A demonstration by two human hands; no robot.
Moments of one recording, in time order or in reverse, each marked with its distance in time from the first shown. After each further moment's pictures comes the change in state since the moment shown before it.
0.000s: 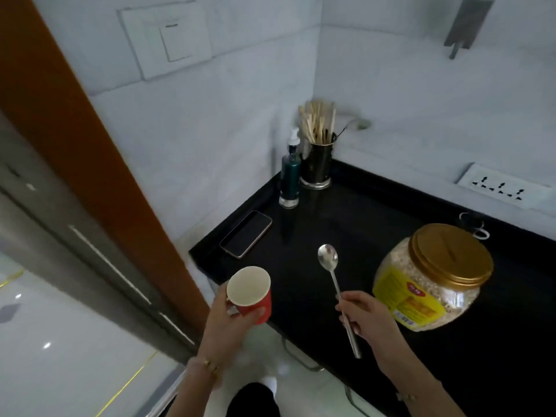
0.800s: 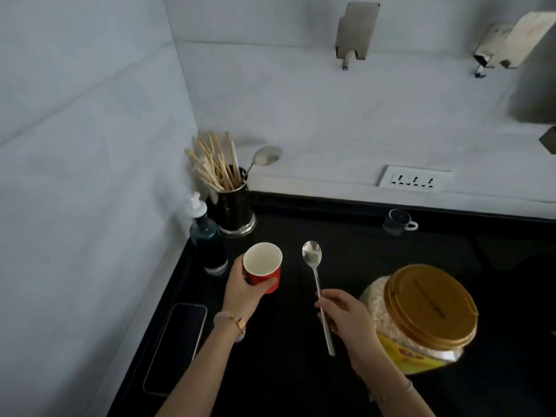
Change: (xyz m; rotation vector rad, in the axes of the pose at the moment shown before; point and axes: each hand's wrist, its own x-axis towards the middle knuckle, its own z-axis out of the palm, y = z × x) left_hand 0.236 0.083 0.141 0.200 -0.446 0.091; right_hand 0.109 -0.070 0.002 0.248 0.422 0.079
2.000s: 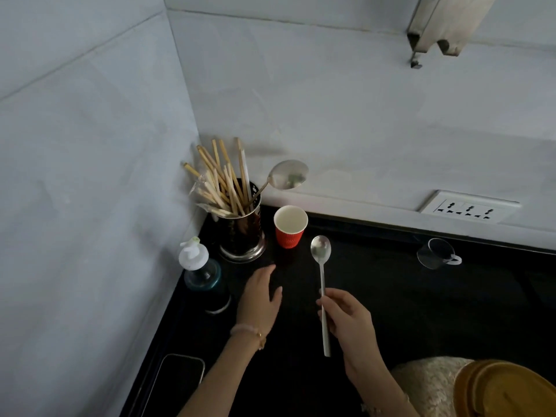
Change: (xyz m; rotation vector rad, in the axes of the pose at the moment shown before) left_hand 0.101 -0.009 0.016 0.596 -0.070 0.056; right_hand 0.095 -0.041 0.051 0.054 0.086 0.075
